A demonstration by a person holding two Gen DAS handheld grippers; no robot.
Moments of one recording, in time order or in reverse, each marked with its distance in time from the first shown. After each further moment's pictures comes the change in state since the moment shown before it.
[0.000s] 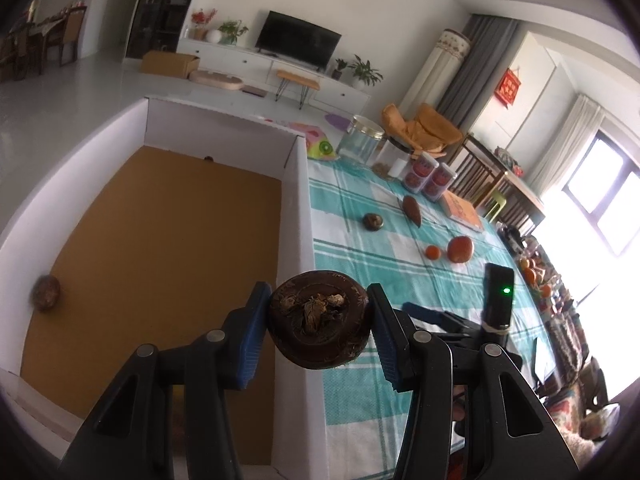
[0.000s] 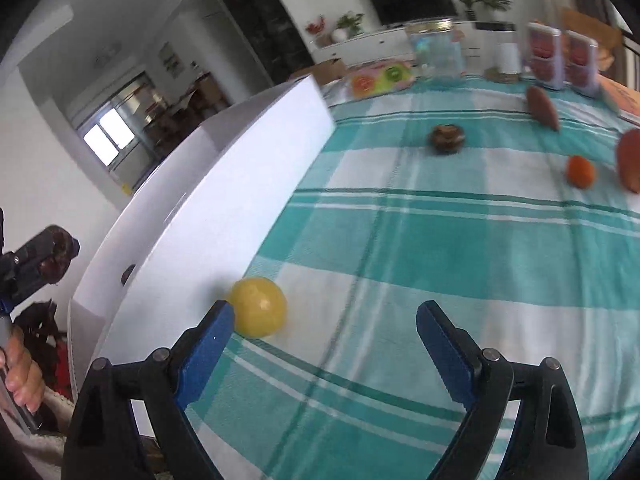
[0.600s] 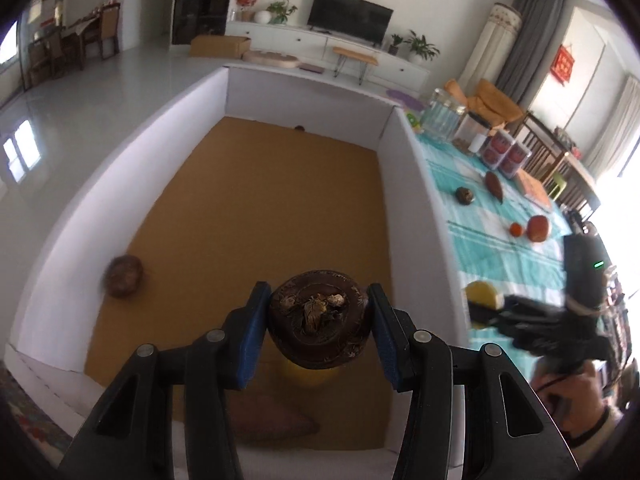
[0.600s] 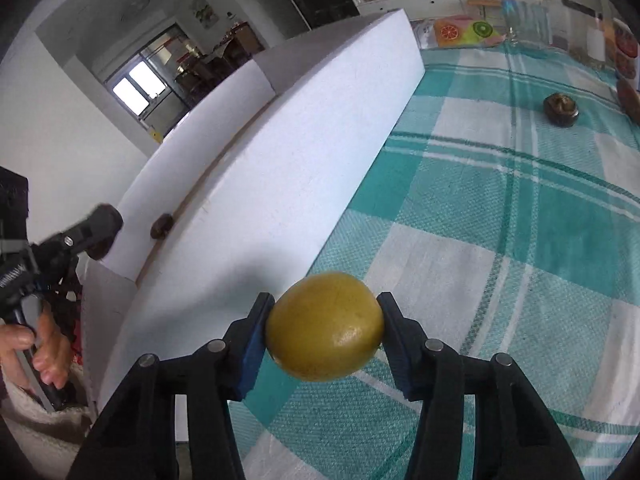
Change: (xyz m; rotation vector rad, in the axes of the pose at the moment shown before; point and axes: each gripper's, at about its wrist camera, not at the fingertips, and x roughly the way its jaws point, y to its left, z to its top) left arm 0.006 0.070 -0.008 0.004 0.104 0.268; right arm -0.001 0.040 -0.003 -0.009 0.066 0.094
